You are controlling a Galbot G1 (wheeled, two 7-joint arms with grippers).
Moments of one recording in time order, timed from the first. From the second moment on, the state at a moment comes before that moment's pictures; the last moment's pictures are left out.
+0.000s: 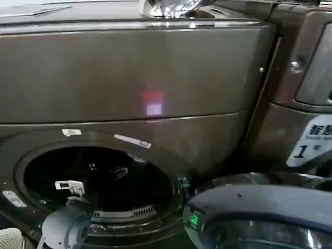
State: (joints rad) left arm 1.14 -1.24 -0.47 -2.14 -0.31 0.64 -0.06; right arm -1.96 1.06 2.56 1.95 0.66 -0.17 -0.06
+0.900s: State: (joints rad) left arm 0.75 -1.32 -0.33 -1.69 -0.25 0.54 -0.06; right arm -2.01 1.05 2.61 1.97 0.65 -0.24 0.00
